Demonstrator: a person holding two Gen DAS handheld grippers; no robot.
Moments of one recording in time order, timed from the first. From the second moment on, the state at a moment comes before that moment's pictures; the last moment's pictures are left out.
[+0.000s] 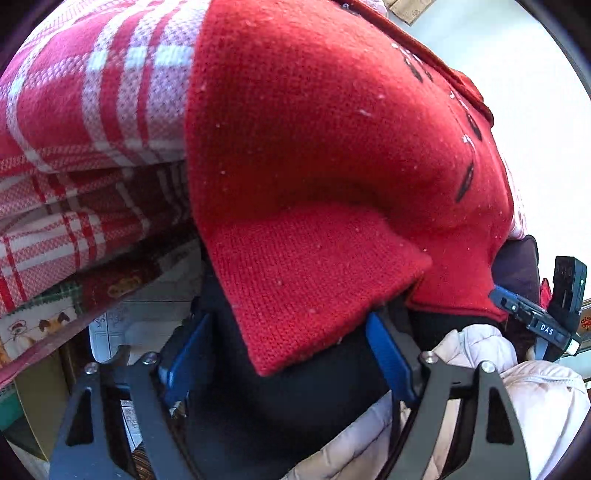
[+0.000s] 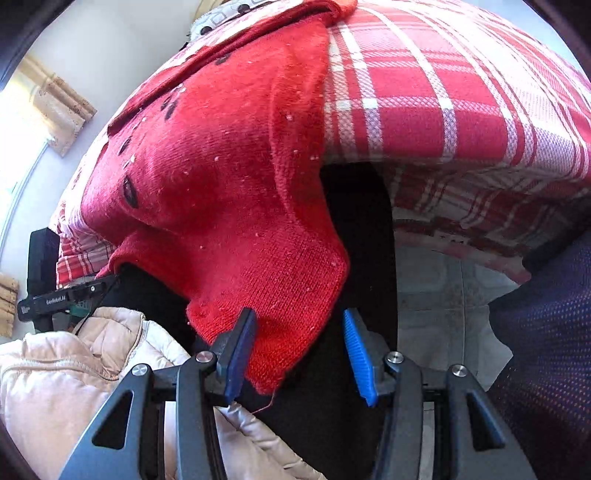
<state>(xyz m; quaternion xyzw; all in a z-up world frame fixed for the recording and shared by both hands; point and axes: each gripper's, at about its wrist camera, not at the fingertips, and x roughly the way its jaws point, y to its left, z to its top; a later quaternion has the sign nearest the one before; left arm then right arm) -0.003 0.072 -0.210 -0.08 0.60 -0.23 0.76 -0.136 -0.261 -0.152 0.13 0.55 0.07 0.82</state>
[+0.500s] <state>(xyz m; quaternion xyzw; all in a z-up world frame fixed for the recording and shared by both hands) -0.011 0.099 -0.184 -0.12 0.56 -0.24 0.79 -0.133 -0.258 -0.149 0.14 0.54 0.10 0.82</state>
